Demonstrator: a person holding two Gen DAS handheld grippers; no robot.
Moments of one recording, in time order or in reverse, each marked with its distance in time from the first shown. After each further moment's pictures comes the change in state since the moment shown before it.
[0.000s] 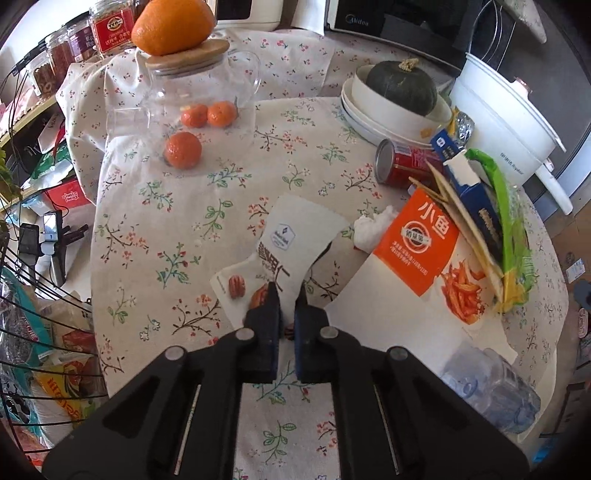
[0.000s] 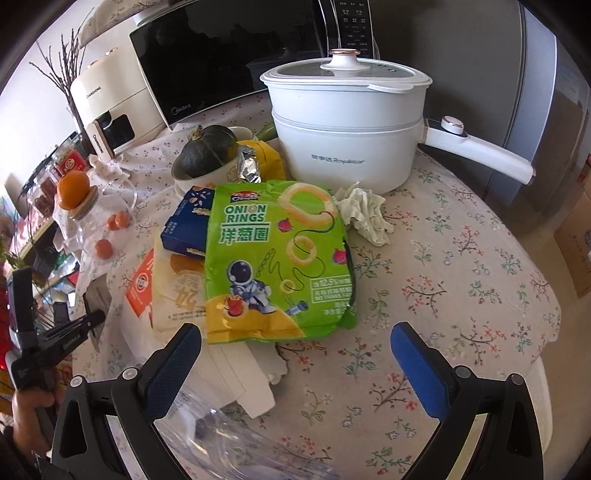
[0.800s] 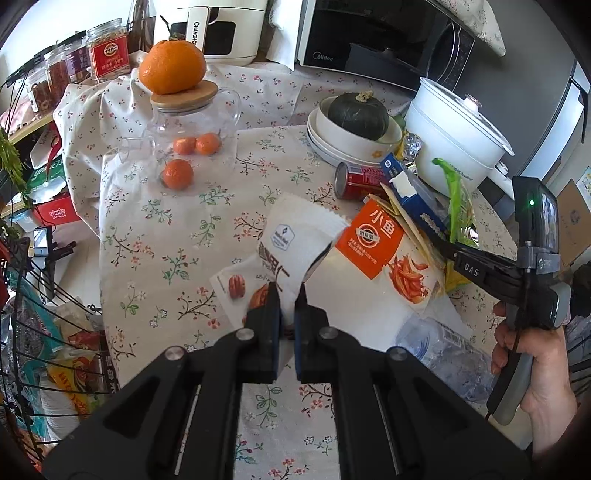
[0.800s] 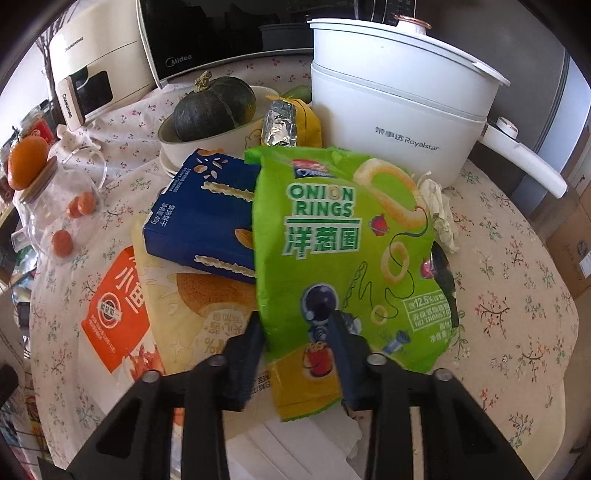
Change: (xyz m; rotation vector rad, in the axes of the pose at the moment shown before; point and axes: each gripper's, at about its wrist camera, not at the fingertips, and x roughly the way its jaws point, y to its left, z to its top) left arm -0.050 0.004 -0.015 0.035 -0.083 -0.110; right arm 0.086 0.063 0.014 -0.058 0.018 -0.175
